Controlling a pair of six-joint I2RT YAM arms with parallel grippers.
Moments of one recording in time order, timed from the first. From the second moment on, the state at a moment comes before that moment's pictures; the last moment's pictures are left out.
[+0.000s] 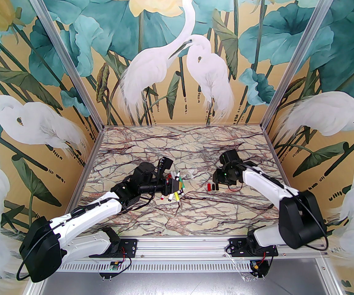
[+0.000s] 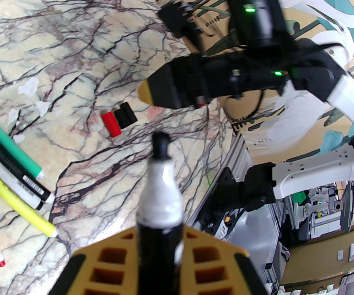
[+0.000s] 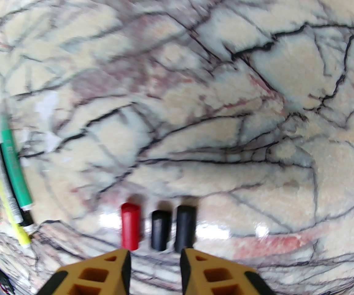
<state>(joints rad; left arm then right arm) -0.72 1.14 0.69 -0.07 0.46 -0.62 0.31 1.39 0.87 -0.63 -0.18 0.41</state>
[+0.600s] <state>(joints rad) -0.72 1.15 0.77 -0.22 0.32 -0.62 0.33 0.85 0.75 -0.60 -0.33 0.49</state>
